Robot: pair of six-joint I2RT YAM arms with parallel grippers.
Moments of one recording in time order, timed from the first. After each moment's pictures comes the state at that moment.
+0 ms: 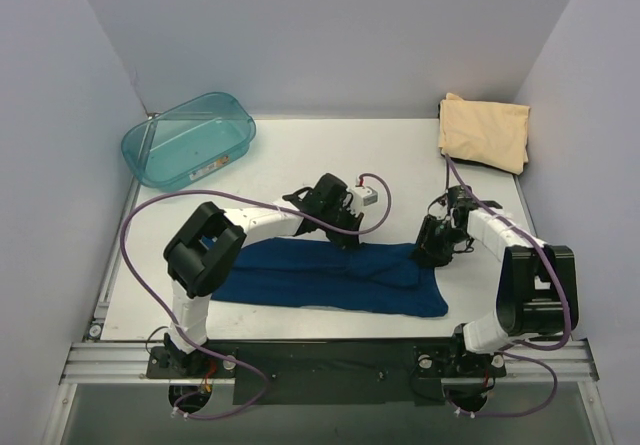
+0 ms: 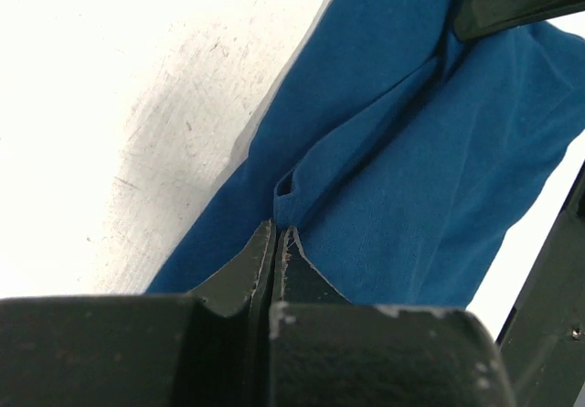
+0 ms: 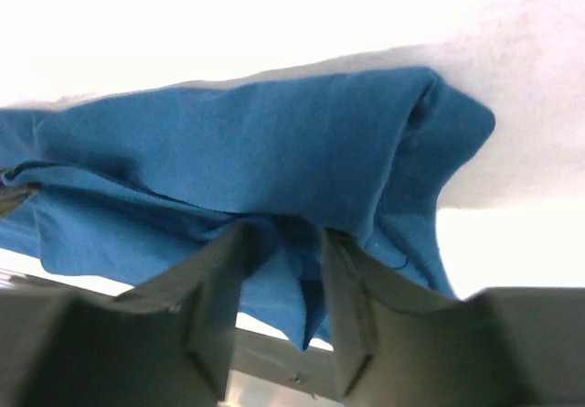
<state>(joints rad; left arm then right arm) -0.79 1.97 1.30 -0.17 0.45 -0.11 0.02 1.49 0.78 -0.68 -0.31 0.42</state>
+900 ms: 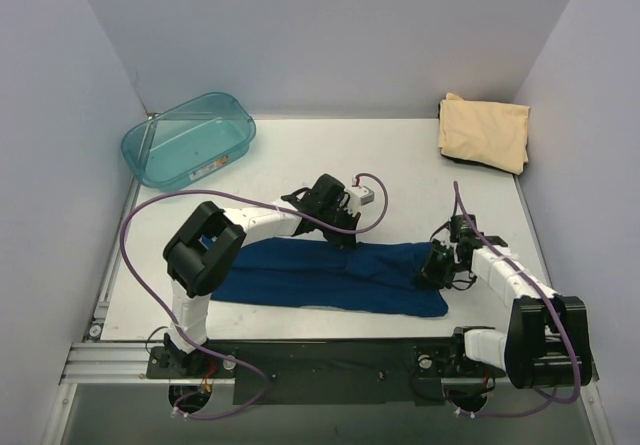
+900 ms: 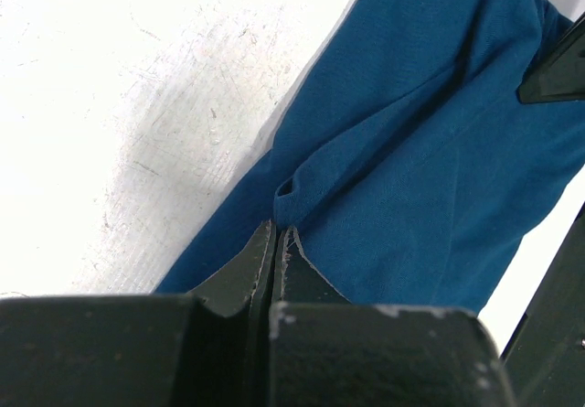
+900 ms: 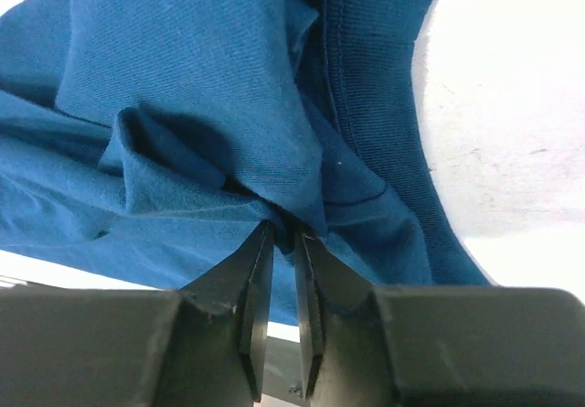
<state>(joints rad) -0.78 1.98 1.28 -0.16 0.43 -0.13 0.04 1.21 0.51 -0.60 -0.29 0.53</state>
